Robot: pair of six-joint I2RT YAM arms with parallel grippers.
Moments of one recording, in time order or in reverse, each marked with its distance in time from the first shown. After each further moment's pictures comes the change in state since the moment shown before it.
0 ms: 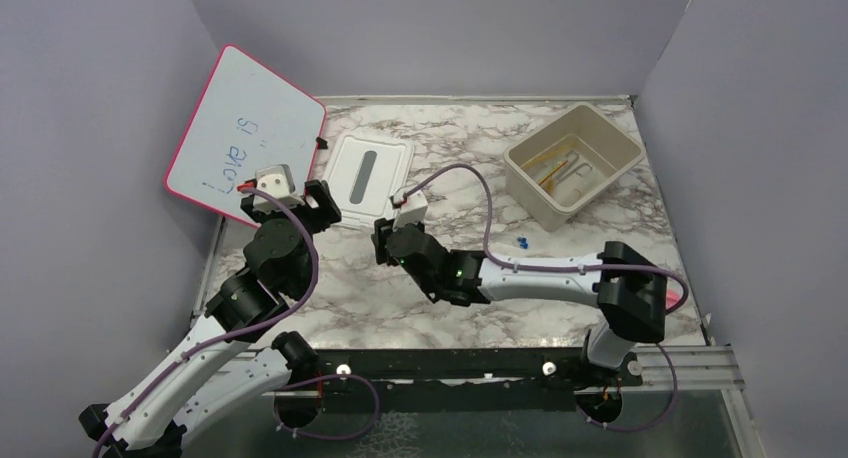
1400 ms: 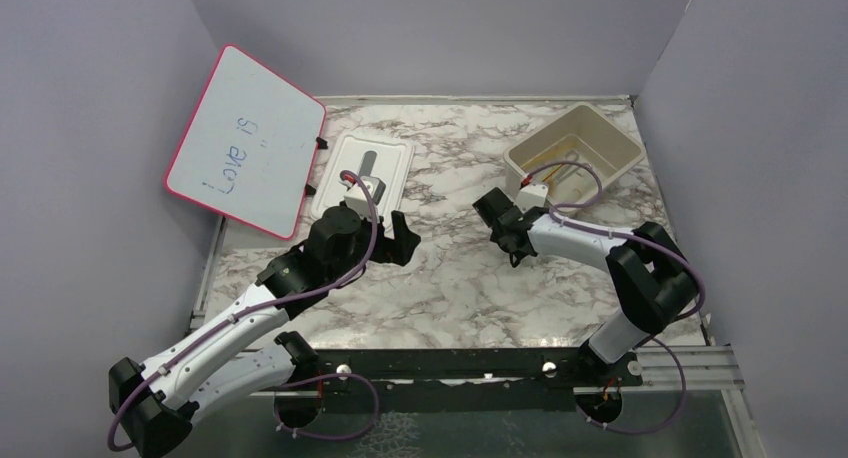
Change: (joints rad) left arm 0.001 0.220 -0.104 -0.020 0.835 -0.228; right arm -0.589 -0.100 -0.203 -0.776 -0.006 0.488
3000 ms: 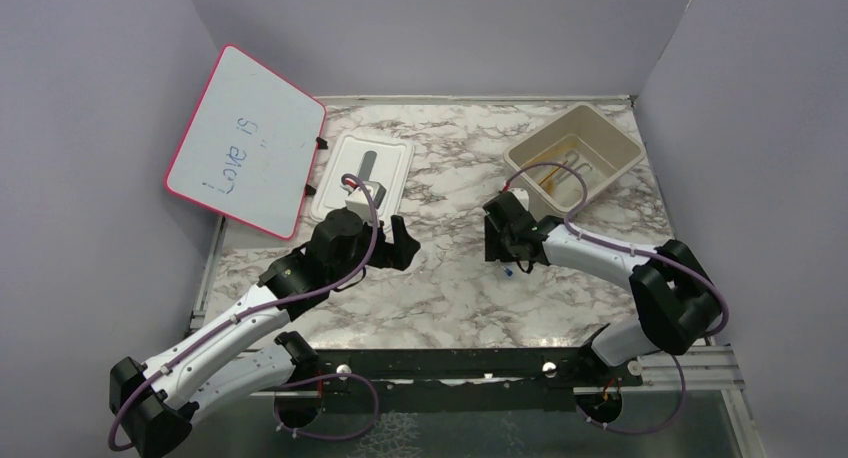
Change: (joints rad) left arm 0.000 -0.002 -0.027 -0.019 0.023 -0.041; right arm -0.001 -0.150 -0.099 0.103 -0.370 -0.351
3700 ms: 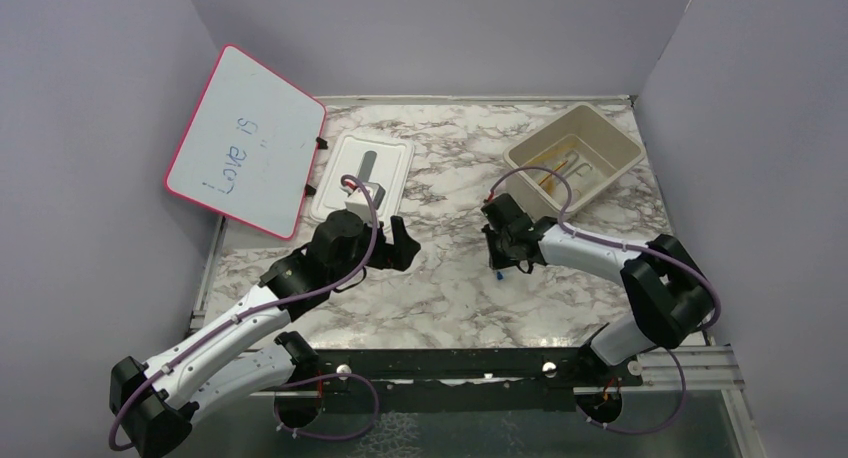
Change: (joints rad) left arm 0.000 0.000 -0.007 0.002 0.000 -0.014; right arm -0.001 0.053 -0.016 0.031 -0.192 -0.177
